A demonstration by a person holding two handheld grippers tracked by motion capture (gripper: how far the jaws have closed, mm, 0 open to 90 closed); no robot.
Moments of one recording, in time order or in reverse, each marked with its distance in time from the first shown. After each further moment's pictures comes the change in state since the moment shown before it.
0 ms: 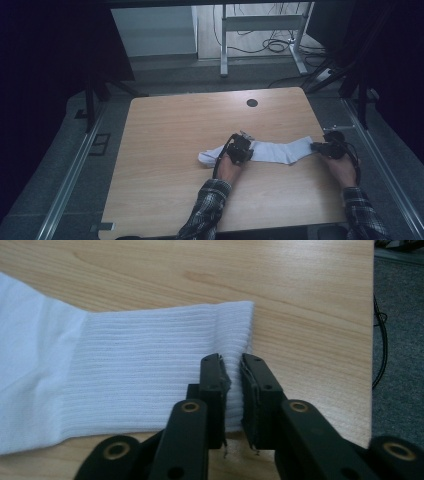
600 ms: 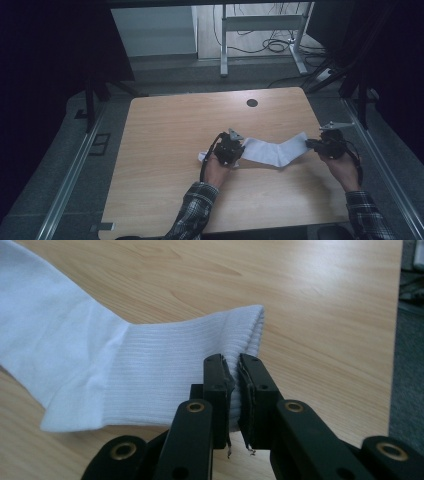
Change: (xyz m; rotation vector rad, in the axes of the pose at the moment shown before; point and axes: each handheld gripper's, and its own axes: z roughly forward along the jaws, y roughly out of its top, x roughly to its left) left arm 0.011 -0.011 -0.069 -0.100 -0.007 0.015; right arm 0.046 0.019 -0.046 -0.086 0.062 -0.144
